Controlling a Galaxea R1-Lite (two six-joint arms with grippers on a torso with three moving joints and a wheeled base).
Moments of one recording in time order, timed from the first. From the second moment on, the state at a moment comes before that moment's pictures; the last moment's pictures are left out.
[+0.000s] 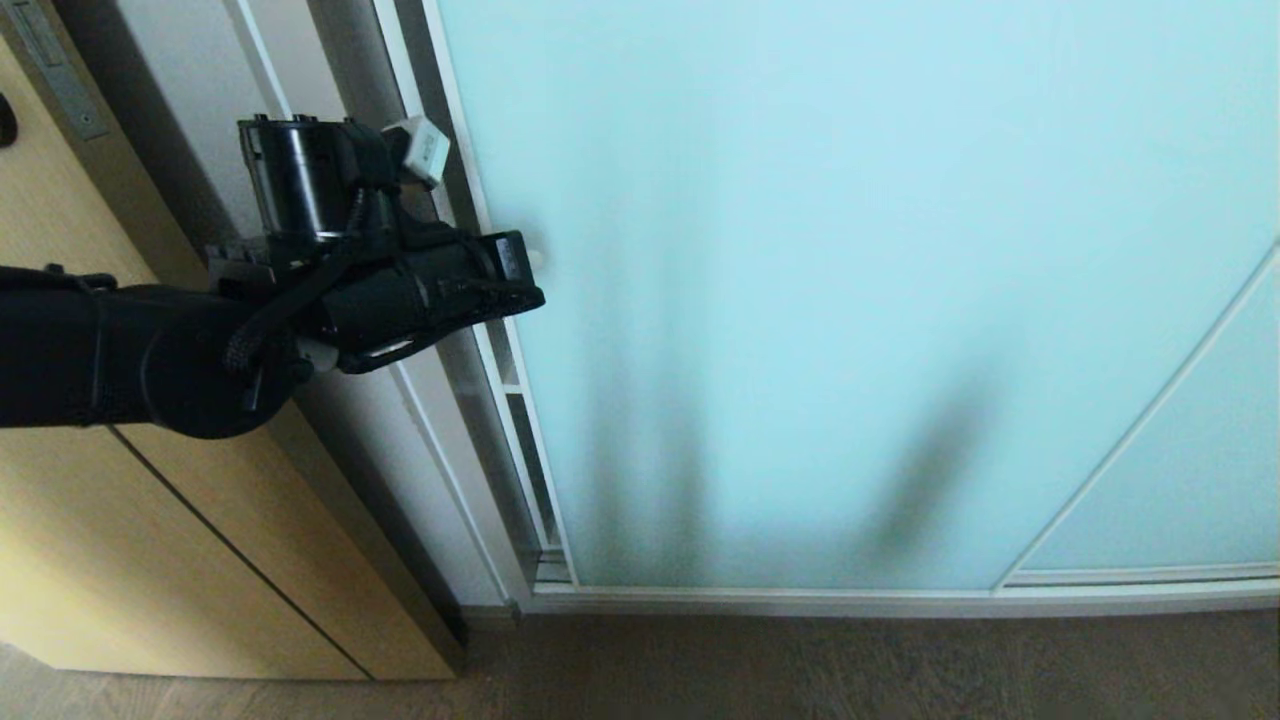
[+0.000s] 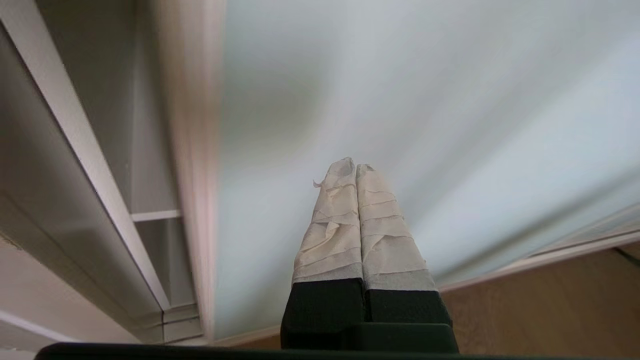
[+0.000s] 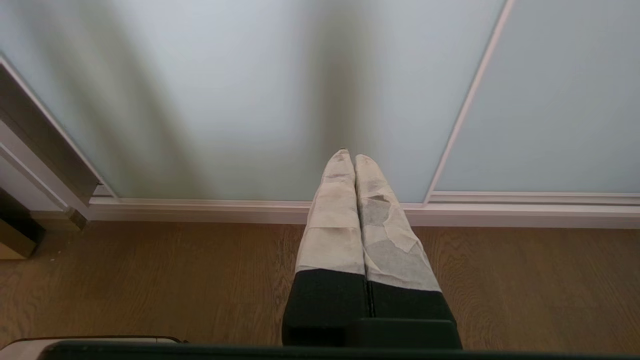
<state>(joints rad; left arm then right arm) -0.35 1.78 -1.28 -0.47 -0.05 -0.22 0.01 0.00 0.00 -0.01 -0.03 0.03</state>
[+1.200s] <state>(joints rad) -0.27 1.38 -1.07 -0.36 -0.02 -0.20 0.01 0.00 0.00 -0.01 -0.03 0.03</state>
